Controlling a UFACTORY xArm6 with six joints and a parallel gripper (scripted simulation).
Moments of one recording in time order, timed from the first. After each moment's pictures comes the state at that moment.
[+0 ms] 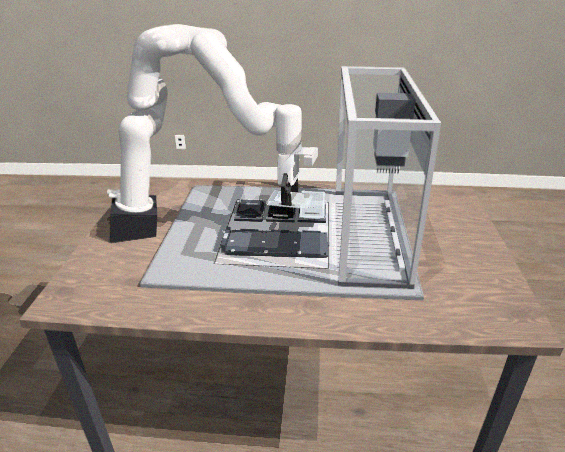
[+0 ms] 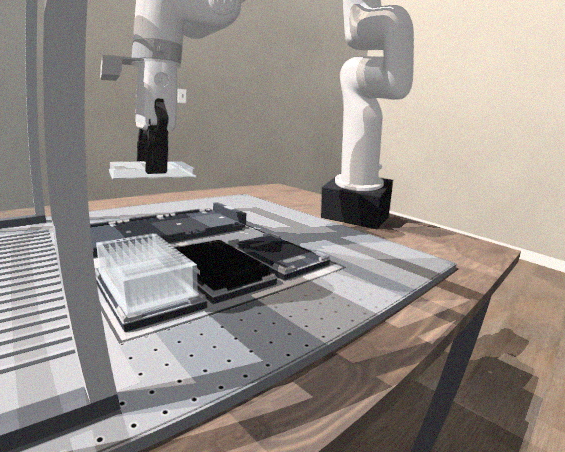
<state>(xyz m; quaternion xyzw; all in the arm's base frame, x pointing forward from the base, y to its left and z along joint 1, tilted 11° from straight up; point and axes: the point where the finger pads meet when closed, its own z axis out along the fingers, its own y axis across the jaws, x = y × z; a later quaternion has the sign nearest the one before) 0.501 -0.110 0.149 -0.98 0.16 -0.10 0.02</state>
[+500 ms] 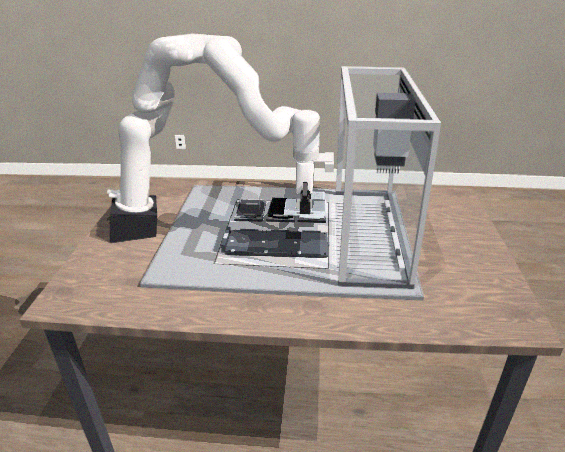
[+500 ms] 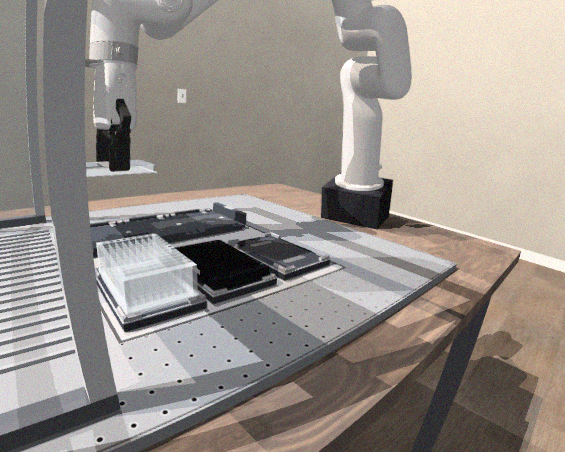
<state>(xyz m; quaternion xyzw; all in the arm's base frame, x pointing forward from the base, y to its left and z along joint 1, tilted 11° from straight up) 0.544 -0.165 0.155 -0.99 0.07 -0.09 0.02</state>
